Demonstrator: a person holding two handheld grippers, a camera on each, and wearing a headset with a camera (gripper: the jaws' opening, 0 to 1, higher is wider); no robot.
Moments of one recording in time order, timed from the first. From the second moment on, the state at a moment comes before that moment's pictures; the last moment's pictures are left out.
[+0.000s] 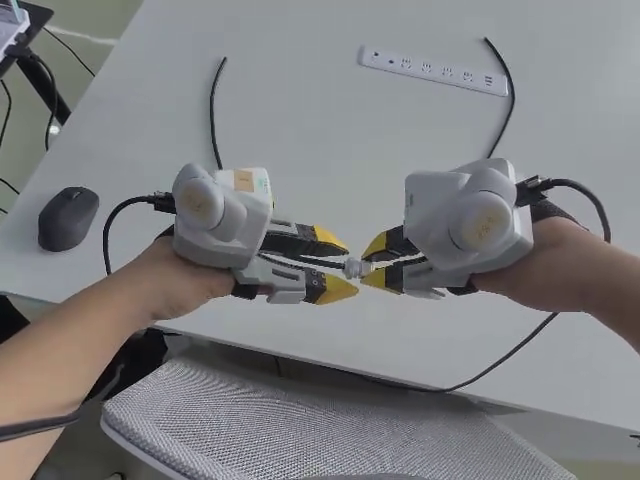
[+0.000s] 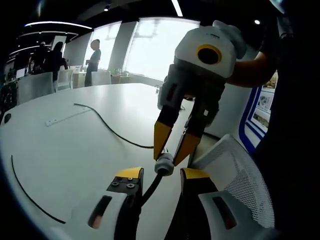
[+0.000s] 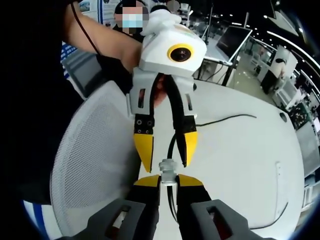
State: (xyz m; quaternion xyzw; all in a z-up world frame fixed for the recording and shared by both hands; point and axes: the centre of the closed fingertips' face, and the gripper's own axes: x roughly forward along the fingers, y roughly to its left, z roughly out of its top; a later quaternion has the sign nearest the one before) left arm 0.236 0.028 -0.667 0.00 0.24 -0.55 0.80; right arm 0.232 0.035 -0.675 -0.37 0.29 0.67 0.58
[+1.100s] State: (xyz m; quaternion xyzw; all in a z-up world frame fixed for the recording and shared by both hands) left arm 0.230 0.022 -0.668 0.01 0.24 -0.58 0.78; right arm 0.224 0.033 -0.676 -0.38 0.26 0.68 0.58
